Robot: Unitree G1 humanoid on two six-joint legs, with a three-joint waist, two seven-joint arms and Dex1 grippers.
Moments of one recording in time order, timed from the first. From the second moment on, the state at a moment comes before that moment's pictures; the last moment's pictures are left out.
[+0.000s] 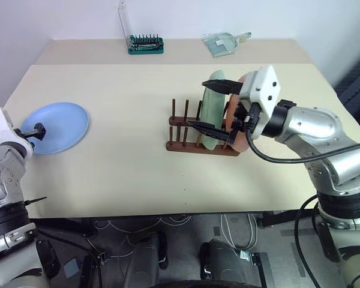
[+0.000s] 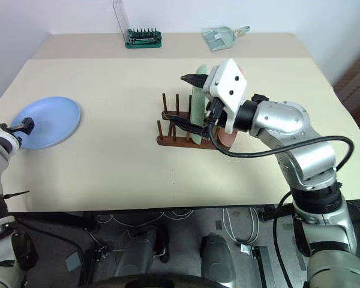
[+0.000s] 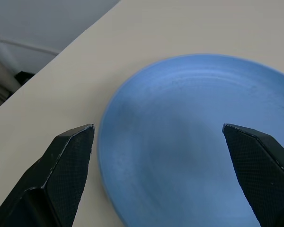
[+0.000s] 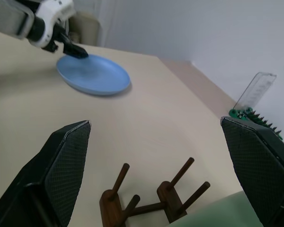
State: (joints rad) left arm -0.44 0.63 0.58 0.14 -0.30 0.77 -0.06; right arm -0.64 -0.68 0.05 -0.47 0.53 0.58 0.73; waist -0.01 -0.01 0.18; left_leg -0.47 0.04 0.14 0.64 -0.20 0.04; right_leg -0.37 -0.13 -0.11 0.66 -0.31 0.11
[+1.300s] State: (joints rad) left arm -0.57 0.53 0.68 0.13 -0.36 0.95 0.12; right arm -0.73 -0.74 0.14 -0.49 0.43 0.67 0.84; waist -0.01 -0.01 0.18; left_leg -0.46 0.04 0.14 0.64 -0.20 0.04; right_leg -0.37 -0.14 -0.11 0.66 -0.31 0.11
